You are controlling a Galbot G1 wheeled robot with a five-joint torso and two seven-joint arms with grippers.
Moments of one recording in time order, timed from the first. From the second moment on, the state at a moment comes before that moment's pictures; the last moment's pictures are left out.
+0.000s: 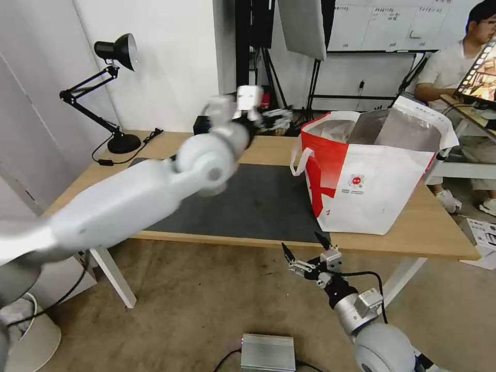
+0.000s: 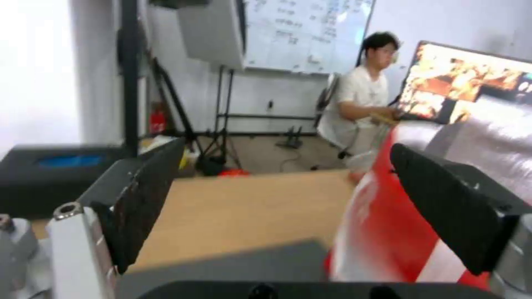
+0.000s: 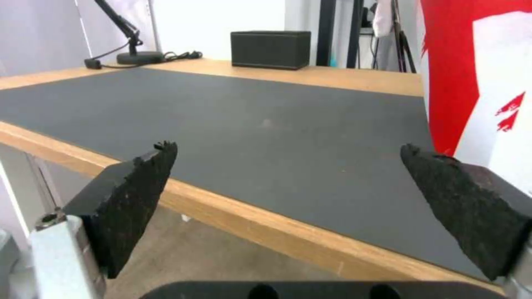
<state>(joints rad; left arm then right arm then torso) 0.07 -0.82 0.53 -1.85 -1.31 0.08 -0.50 -1.41 0.85 0.12 2.07 0.48 0.13 0.22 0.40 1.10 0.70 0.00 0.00</state>
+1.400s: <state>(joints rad) 1.32 -0.88 -0.21 -1.95 -0.58 -0.26 -0.31 -1.41 0.85 0.12 2.07 0.48 0.13 0.22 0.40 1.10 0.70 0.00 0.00</state>
